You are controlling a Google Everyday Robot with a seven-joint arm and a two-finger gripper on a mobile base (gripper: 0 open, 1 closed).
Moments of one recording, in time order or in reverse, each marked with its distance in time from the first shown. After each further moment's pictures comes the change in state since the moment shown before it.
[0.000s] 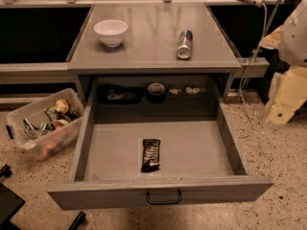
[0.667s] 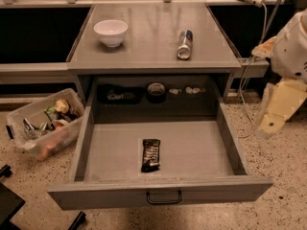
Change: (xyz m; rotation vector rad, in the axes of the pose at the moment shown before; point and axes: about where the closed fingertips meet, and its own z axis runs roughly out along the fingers) arm -0.005 0.007 0.020 -0.006 -0.039 -0.024
